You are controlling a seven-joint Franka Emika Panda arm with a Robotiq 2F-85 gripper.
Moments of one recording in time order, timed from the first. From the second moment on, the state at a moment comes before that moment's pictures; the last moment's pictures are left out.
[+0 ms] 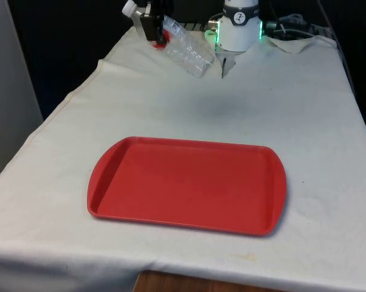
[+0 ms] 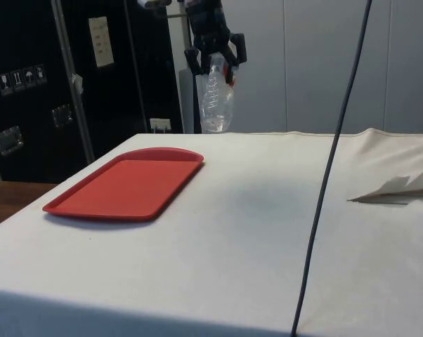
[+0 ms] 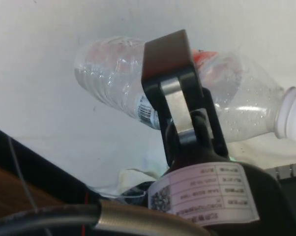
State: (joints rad) arm 0.26 0.21 -0.58 -1.95 0.13 1.92 1.27
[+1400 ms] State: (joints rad) arm 0.26 0.21 -0.50 -1.98 -0.03 2.10 1.33
